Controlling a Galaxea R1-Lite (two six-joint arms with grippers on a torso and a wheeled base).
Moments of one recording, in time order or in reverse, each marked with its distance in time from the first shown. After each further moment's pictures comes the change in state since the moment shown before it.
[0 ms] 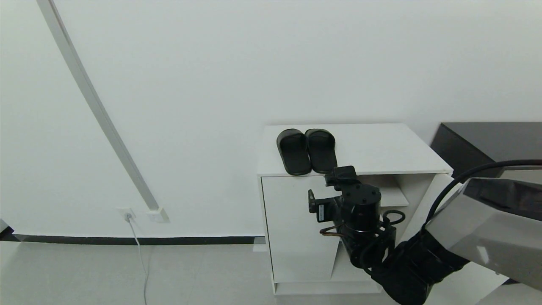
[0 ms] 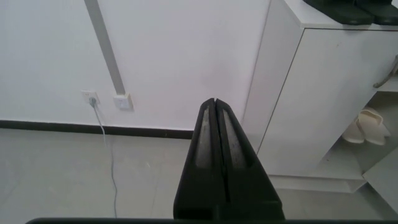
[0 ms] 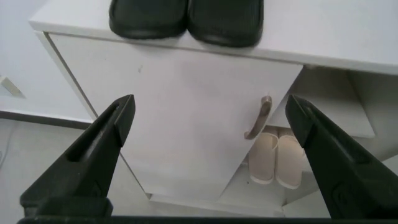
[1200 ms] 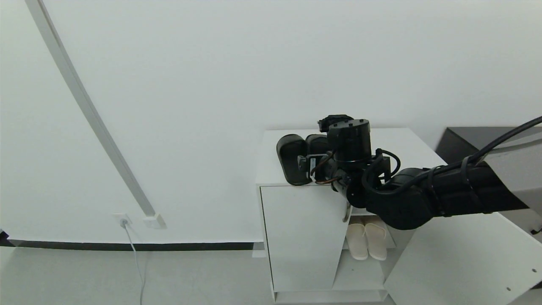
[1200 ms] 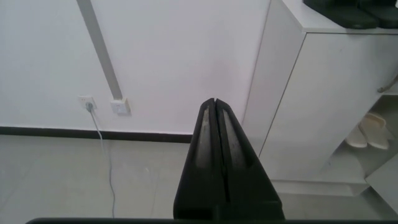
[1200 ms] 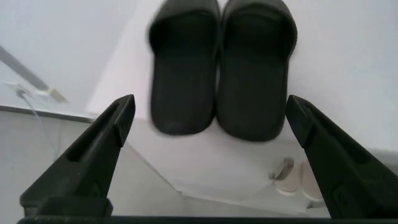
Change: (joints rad) left arm 0.000 0.000 0.000 0.000 -0.011 0.001; right arm -0.035 -0.113 -0.460 0.693 0.110 0.160
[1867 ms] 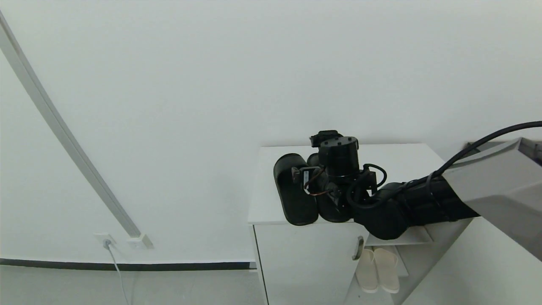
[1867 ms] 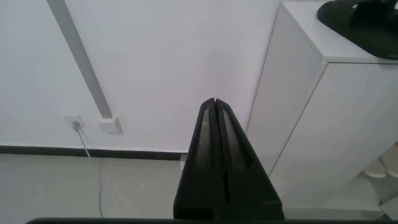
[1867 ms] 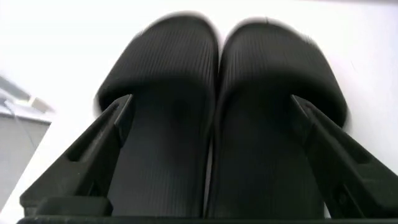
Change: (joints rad) left arm 0.000 0.000 0.000 0.000 0.001 -0.001; right arm -0.004 0.099 0.011 -0.093 0.051 -0.010
